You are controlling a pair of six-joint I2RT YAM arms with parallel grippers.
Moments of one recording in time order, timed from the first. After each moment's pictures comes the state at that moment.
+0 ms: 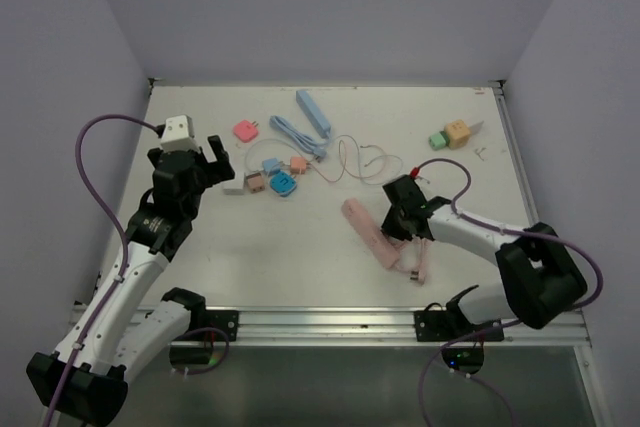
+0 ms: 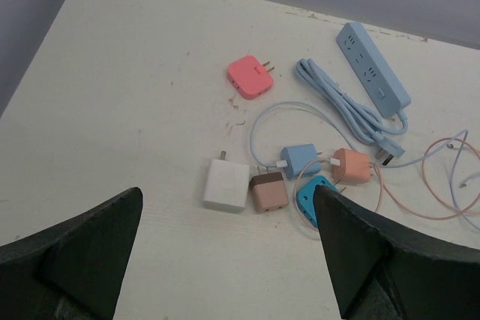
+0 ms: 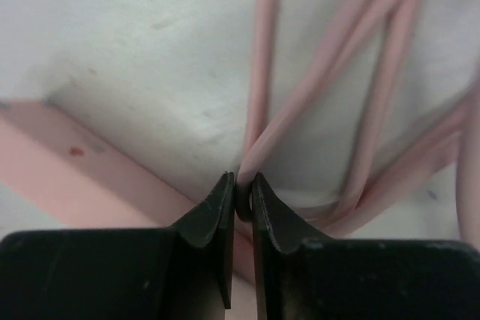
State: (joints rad) left arm -0.31 0.82 0.81 -0.32 -0.39 -0.31; right arm 0.55 1.34 0.61 -0.40 0.21 0.97
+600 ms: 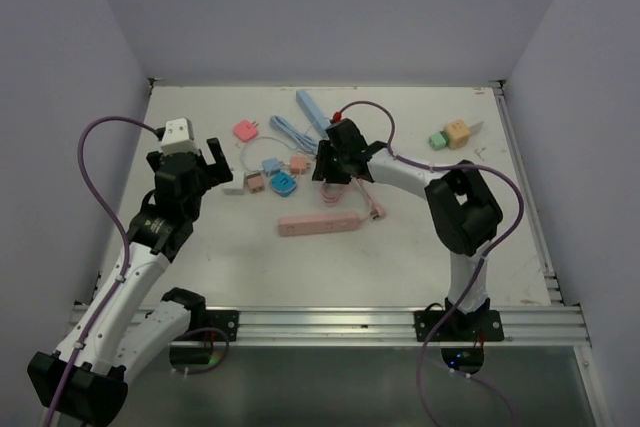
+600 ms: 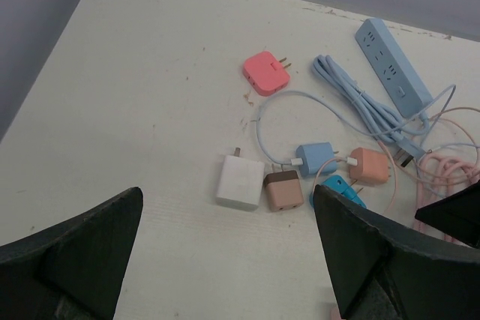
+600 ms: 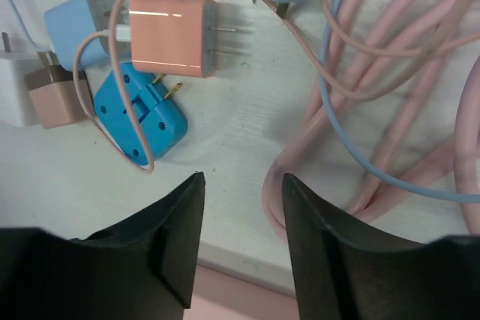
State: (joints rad) left arm -0.31 0.82 0.79 -0.32 -0.43 -0.30; right arm 0.64 1.96 1.35 -0.28 -0.02 0.69
